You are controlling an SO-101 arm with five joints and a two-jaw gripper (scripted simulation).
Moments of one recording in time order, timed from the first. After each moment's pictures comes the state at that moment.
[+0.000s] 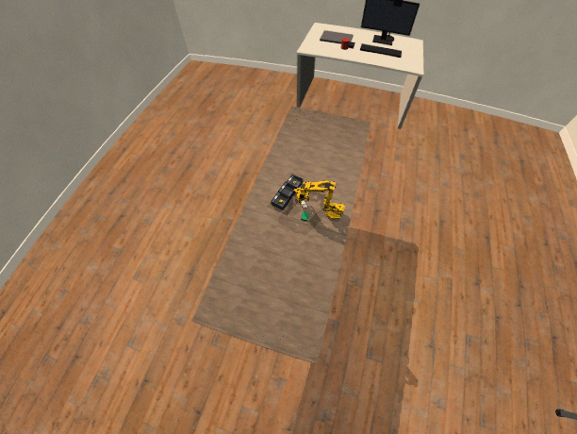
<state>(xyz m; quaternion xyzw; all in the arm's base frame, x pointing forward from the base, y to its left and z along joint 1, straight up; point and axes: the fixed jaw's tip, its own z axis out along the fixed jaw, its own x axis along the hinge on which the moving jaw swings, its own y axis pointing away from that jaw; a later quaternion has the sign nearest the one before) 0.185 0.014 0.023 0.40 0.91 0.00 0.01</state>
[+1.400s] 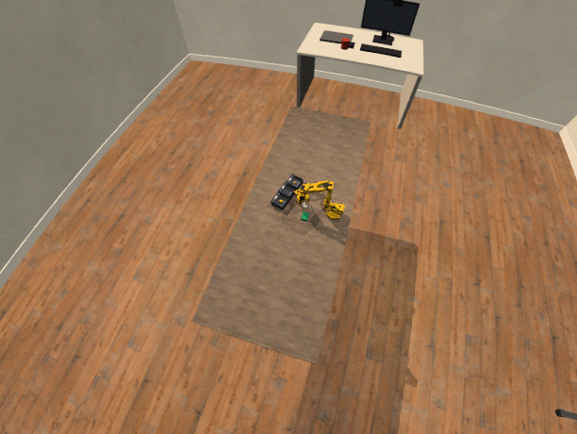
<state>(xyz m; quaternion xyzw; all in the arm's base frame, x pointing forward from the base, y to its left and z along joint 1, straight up) 0.182 0.014 0.007 0.40 0.91 0.00 0.00</state>
